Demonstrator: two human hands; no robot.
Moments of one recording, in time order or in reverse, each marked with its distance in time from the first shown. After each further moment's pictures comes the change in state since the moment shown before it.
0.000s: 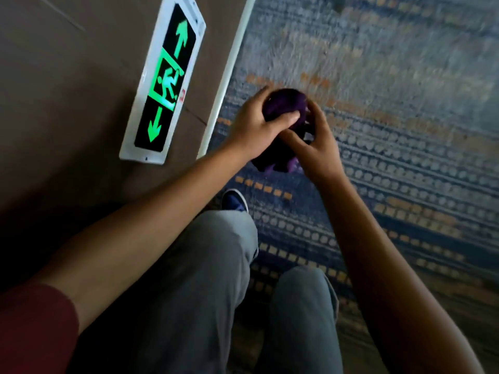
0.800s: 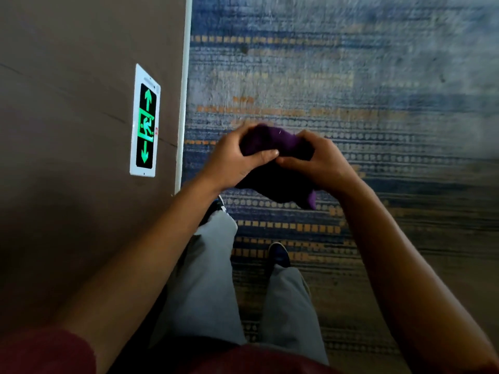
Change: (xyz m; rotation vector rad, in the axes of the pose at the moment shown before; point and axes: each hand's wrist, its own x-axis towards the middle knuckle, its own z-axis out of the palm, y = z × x) left_hand -0.210 0.260 0.003 0.040 -0.369 0.058; right_hand -0.264 -0.182 -0.216 -0.180 0.000 0.048
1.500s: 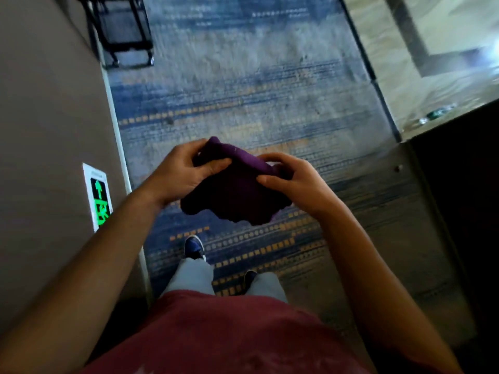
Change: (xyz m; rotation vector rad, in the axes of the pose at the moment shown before) left_hand 0.004 0.184 -0.079 -0.190 -0.412 0.199; right_hand -0.103 -0.148 -0.095 0.347 0.268 0.036
